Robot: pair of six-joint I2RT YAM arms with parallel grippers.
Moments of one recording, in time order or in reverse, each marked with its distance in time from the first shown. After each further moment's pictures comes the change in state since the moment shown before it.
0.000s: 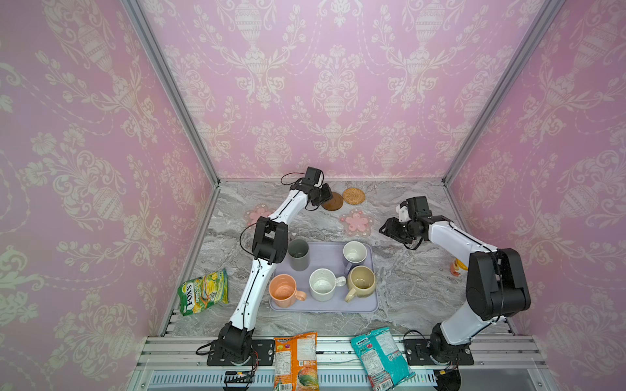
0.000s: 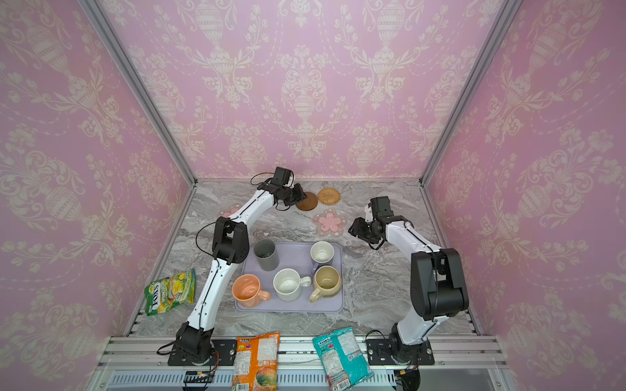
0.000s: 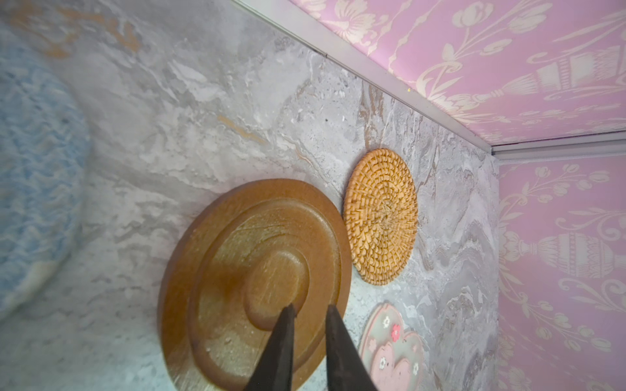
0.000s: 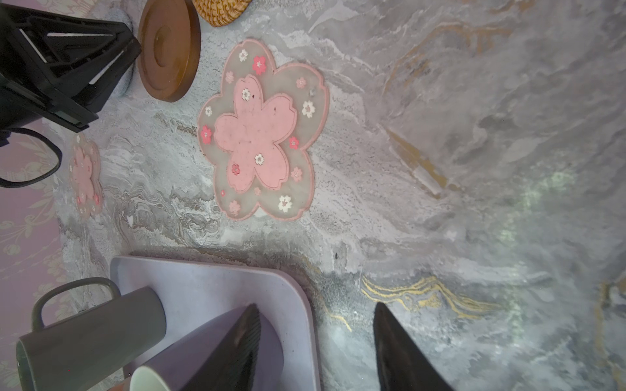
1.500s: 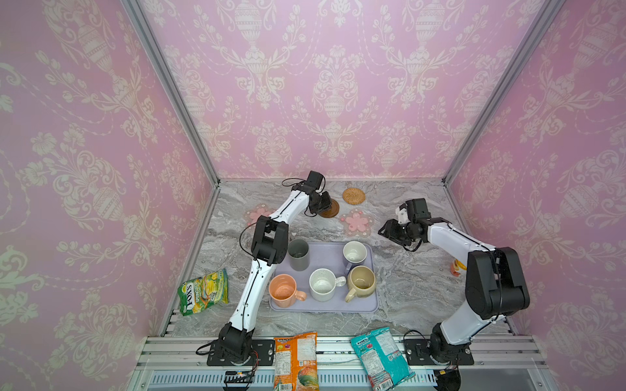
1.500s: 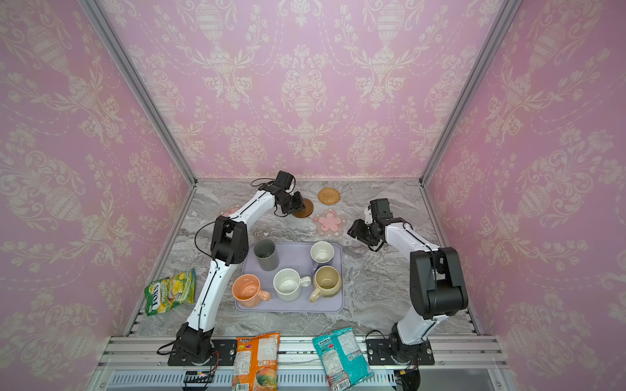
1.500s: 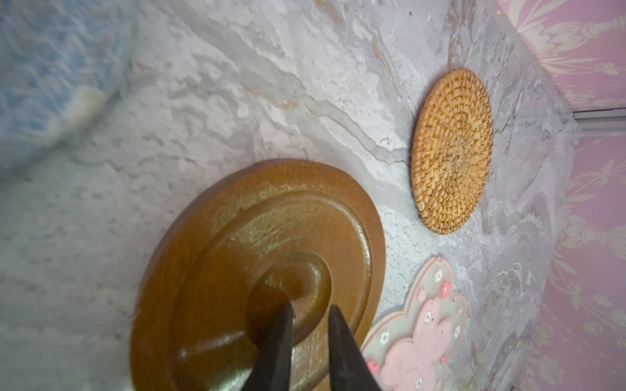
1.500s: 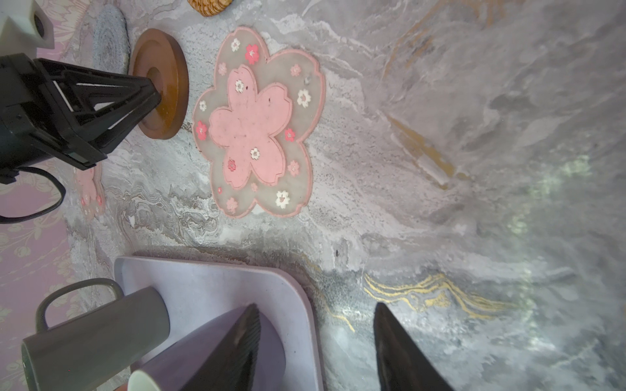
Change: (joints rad) left arm -0.027 -0.066 -0.110 -0.171 -0.038 0.035; right arm 0.000 0.008 -0.027 0.034 -0.020 0.036
